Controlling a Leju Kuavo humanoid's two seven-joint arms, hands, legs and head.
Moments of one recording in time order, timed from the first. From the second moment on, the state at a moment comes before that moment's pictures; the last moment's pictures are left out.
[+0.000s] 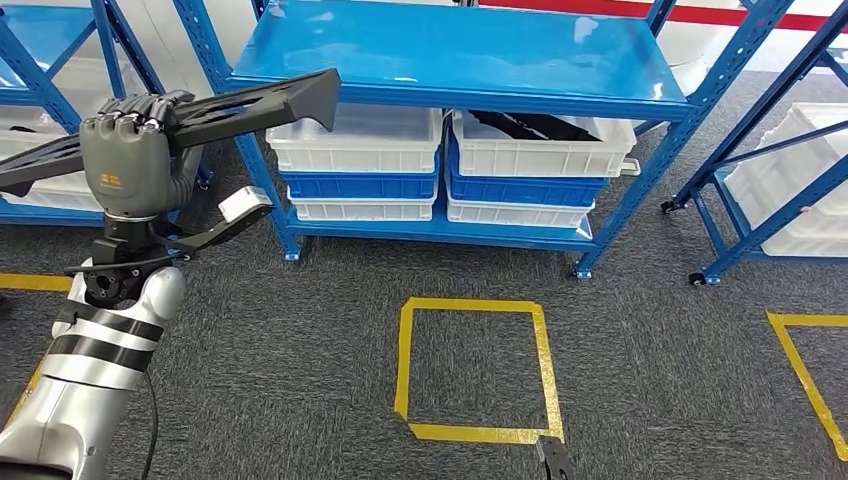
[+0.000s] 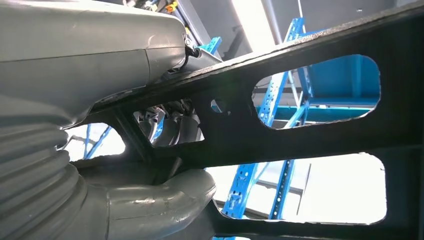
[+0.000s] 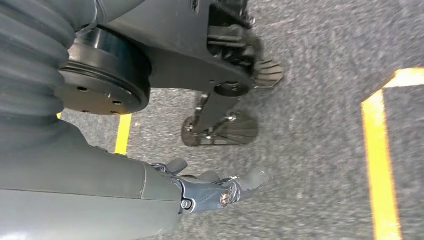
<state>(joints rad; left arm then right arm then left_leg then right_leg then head) -0.59 0.21 -0.31 -1.17 -1.31 0.70 -0.14 -0.08 0.03 0.13 -0.23 -0.22 -0.18 -0.06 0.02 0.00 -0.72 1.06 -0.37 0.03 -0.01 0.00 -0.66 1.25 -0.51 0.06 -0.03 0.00</state>
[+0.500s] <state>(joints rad) -0.61 0.25 -0.35 -1.18 -1.30 0.68 -0.10 -0.08 0.04 0.12 -0.24 -0.22 -0.17 -0.07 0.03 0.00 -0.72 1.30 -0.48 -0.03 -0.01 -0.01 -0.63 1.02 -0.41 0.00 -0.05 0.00</state>
